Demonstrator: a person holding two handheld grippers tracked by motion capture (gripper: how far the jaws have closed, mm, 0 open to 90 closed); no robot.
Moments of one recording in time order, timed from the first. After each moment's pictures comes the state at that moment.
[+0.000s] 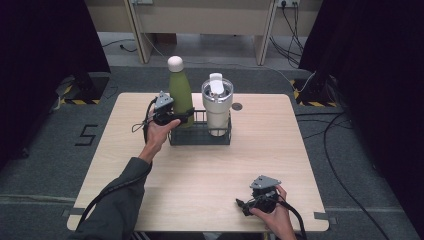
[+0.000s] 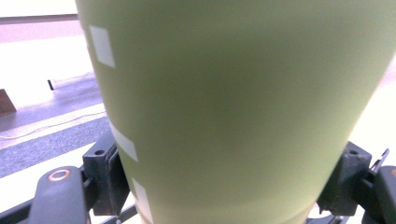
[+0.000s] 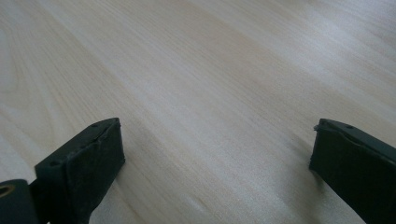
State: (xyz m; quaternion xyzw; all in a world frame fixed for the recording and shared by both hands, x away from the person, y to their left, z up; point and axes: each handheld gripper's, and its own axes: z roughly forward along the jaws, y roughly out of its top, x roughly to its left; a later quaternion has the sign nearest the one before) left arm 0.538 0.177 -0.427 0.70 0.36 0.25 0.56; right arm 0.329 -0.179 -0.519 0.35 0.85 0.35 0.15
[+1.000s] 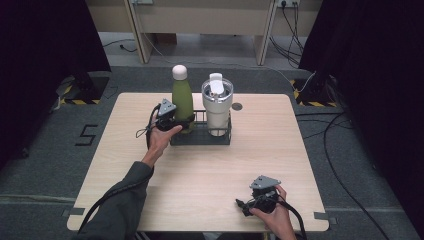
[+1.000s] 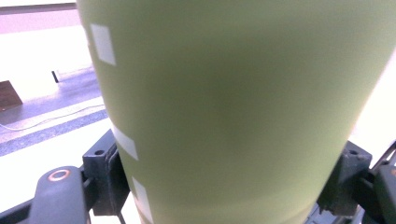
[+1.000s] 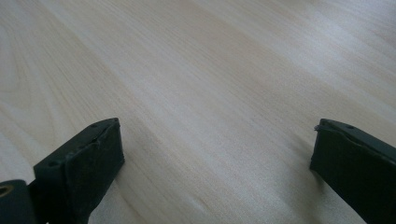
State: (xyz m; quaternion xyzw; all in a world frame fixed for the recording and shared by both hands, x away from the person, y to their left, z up) left arm 0.538 0.174 -0.456 0.71 0.37 0.26 0.54; right arm 0.329 -0.179 -0.519 0.35 0.86 0.35 0.15
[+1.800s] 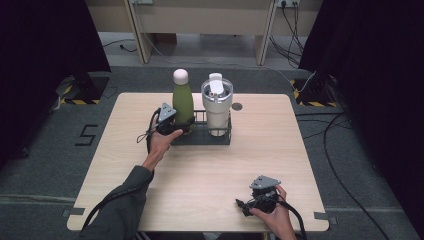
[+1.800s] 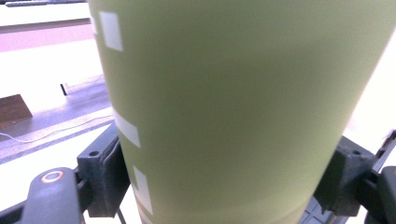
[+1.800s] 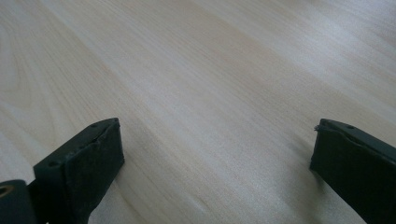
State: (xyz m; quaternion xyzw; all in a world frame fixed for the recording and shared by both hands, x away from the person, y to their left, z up) left arm 0.528 0.173 -0.464 0.70 0.36 0.29 0.55; right arm 0.330 -0.179 -0.520 0.35 0.86 0.35 0.15
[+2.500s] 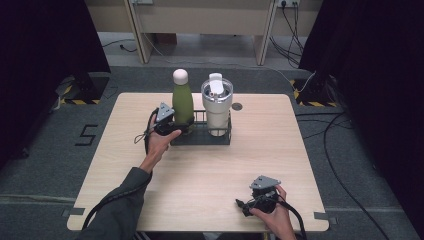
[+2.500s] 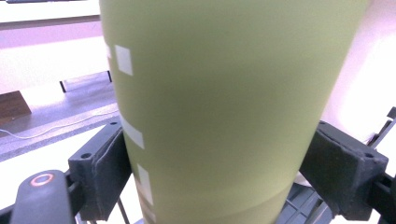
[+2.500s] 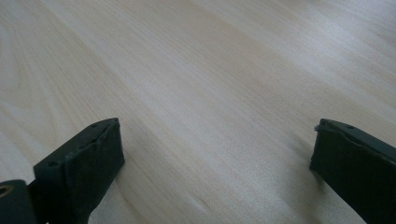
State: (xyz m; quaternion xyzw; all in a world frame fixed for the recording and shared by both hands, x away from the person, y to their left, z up) left arm 0.521 0.176 -0.455 0.70 0.36 0.28 0.55; right arm 0.329 -0.178 -0.520 0.35 0.86 0.35 0.15
